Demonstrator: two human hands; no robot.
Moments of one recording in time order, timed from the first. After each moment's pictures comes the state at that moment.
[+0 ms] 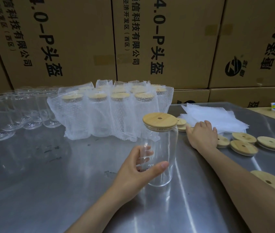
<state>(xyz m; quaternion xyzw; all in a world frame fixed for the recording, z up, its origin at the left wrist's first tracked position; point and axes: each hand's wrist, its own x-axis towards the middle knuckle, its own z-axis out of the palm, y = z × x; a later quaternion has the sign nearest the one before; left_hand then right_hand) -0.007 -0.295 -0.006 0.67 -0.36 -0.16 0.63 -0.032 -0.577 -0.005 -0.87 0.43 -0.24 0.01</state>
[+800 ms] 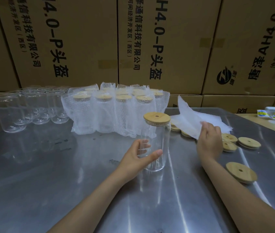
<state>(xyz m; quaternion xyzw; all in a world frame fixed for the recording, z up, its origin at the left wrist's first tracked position) -0.010 -0.292 -0.003 0.68 -0.37 -0.18 0.61 -0.098 -0.519 0.008 -0.70 0.39 -0.55 0.22</state>
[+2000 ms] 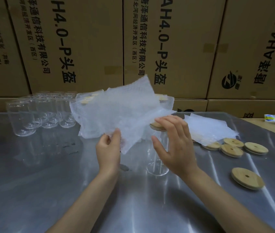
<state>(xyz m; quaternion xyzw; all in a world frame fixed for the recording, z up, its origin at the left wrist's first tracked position) 0.002 -0.258 0.039 0.60 -0.12 0.08 0.78 -0.094 -0.396 0.048 -0.79 -0.07 -0.61 0.04</state>
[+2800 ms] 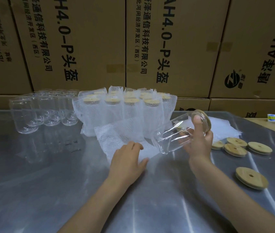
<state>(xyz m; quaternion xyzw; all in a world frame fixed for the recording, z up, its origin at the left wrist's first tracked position) 0.004 -0.263 0.002 0.87 -0.41 0.17 0.22 -0.087 -0.431 0.045 -0.45 0.24 -0.51 0.70</state>
